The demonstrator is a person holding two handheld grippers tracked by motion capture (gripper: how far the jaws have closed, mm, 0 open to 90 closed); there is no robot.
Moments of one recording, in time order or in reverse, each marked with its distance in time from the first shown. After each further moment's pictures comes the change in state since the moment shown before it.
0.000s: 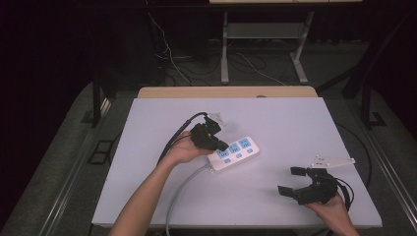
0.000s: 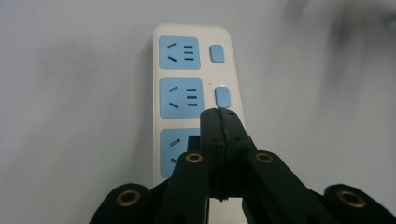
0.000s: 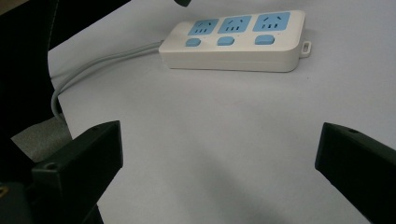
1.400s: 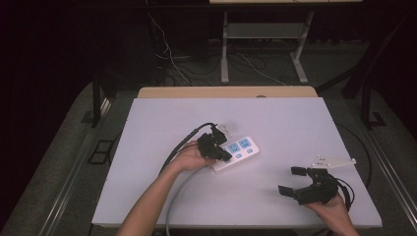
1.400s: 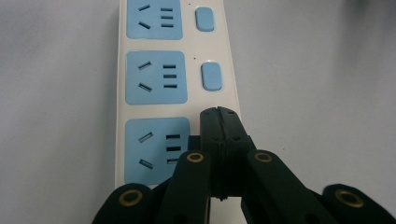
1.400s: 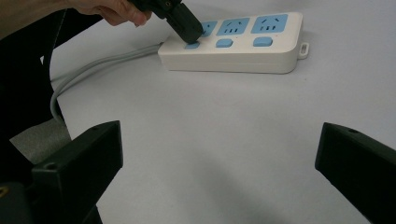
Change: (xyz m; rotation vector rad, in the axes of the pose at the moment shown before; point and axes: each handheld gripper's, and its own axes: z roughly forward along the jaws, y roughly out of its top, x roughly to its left) left arm -0.006 -0.013 0.030 0.051 -0.027 -0.012; right arm 0.000 -0.001 -0.001 -0.009 -0.004 0.005
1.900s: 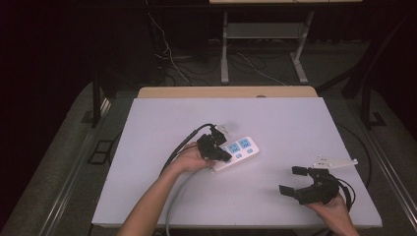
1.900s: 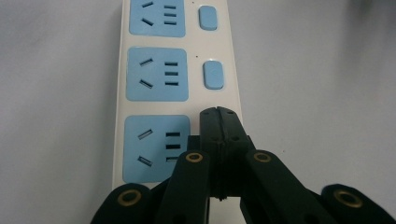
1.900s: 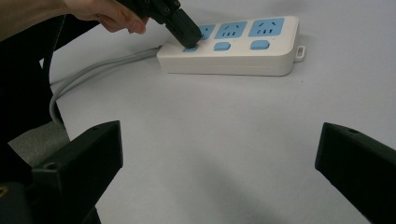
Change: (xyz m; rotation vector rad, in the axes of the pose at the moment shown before) left arm -0.005 -0.001 0.001 -0.002 0.030 -0.004; right arm 0.000 0.000 -0.002 -0.012 -0.006 -0.002
